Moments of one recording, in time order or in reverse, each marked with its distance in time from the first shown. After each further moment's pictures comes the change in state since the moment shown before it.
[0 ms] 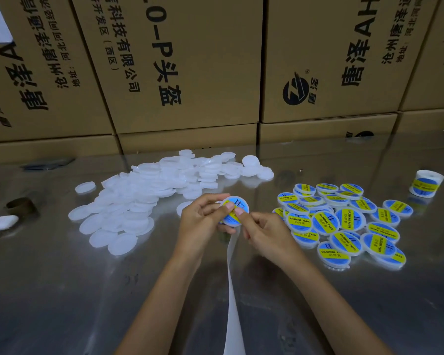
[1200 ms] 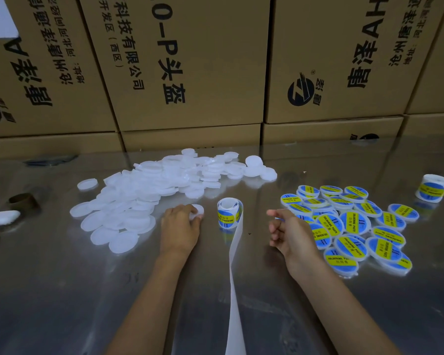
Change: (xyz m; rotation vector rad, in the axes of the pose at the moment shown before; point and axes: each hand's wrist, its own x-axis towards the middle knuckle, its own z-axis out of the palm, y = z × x) left_hand 0.053 -0.061 -0.061 1.201 0.273 0.156; right_hand 0.008 0.000 -0.017 0.575 0.331 0.548
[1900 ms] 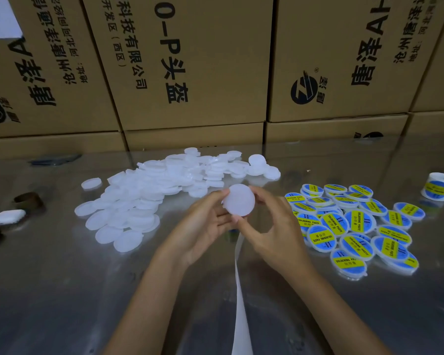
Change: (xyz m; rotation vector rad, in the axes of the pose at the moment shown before) left_hand -0.031 0.070 -0.070 -1.436 -0.659 -0.257; right_hand -0.021 0.014 0.013 -0.672 -0.093 -1.078
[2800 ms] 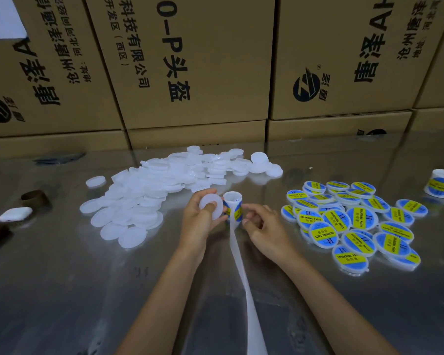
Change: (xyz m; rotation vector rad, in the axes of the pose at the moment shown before) left_hand 0.018 -0.029 -0.012 0.192 0.485 0.221; right_hand 0.001 0.033 0.029 0.068 -0.272 0.360
